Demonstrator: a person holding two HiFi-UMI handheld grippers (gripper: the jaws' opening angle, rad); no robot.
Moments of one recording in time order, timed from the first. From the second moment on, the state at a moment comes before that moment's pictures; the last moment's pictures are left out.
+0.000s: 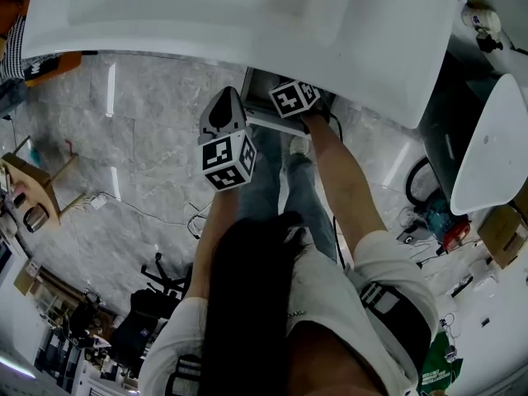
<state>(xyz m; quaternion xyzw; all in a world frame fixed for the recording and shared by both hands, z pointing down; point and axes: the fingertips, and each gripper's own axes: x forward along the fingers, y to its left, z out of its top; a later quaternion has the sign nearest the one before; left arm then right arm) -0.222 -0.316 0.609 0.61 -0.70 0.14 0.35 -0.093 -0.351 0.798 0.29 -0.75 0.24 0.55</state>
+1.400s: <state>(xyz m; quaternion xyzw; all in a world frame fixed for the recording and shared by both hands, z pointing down) -0.149 -0.289 0.490 0.68 -0.67 0.09 0.29 -0.057 -0.300 0.525 0.35 -0.86 0.25 0.28</state>
